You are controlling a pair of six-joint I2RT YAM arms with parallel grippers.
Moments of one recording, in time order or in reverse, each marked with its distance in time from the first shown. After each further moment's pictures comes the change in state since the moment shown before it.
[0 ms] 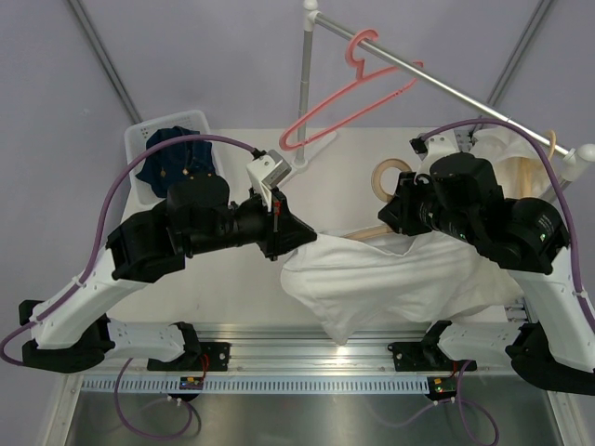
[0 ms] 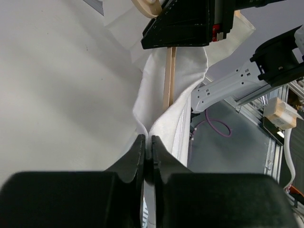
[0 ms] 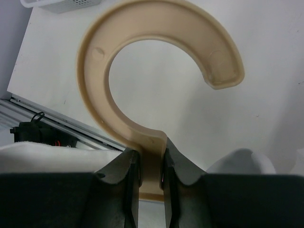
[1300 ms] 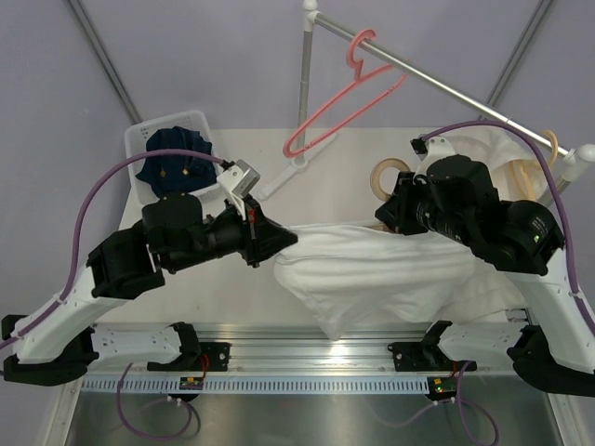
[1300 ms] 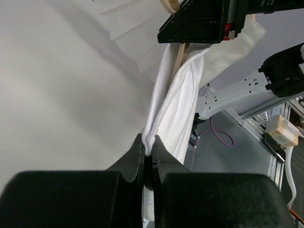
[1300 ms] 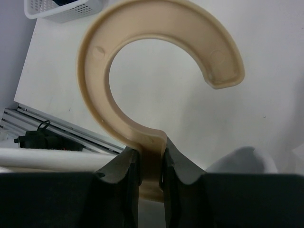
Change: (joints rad) left arm 0.000 -0.138 -0.148 0.058 -0.082 -0.052; right arm 0.000 -0.020 -0.051 0.045 0.013 0.037
